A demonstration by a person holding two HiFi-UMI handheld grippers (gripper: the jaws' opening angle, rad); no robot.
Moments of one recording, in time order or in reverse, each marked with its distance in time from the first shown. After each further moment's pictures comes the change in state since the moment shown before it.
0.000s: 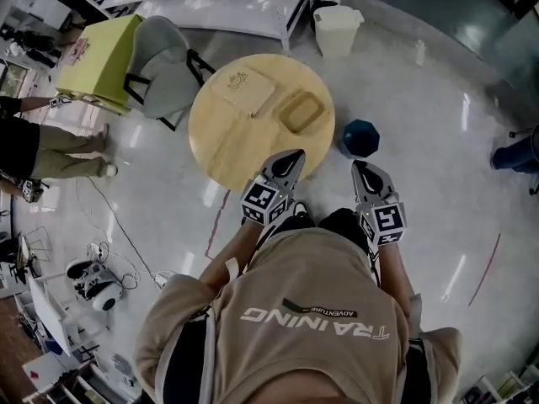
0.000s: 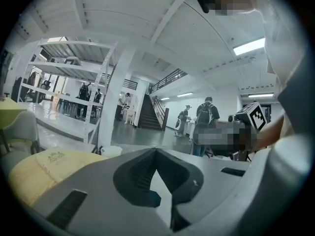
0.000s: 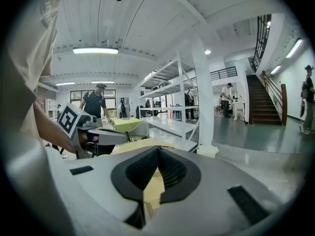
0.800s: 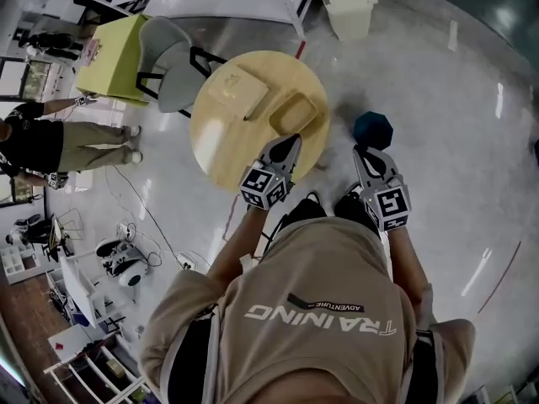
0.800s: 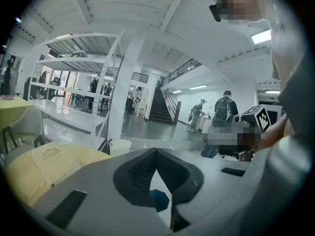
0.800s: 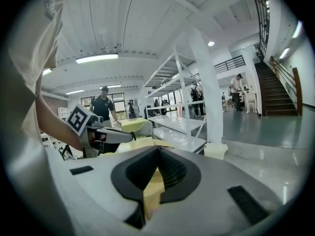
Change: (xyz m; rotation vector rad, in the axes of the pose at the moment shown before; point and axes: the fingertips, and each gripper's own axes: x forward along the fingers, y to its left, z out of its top) left arm 0.138 0.031 0.006 -0.044 0.079 0.150; right arm 0.047 -0.142 -0.002 0.033 0.009 0.157
